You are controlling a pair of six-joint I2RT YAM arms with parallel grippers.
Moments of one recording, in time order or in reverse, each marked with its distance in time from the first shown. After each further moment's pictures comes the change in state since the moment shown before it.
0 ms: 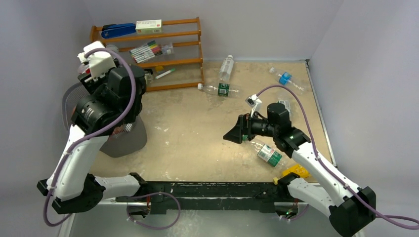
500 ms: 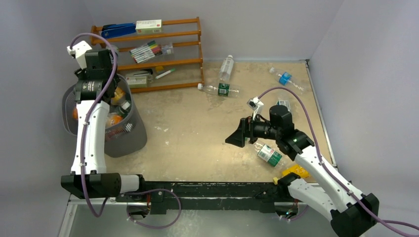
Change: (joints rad) left arm 0.803 0.100 -0.266 0.303 0.787 0.109; right arm 0.000 -0.058 0.001 -0.073 -0.011 -0.029
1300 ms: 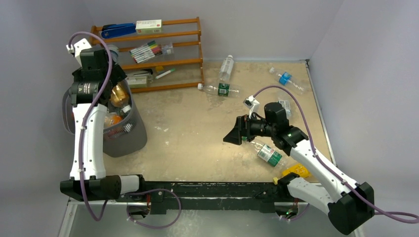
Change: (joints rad) left arm 0.003 -0.011 0.027 -0.011 0.254 -0.023; right arm 0.000 0.098 0.009 0.017 -0.001 -0.011
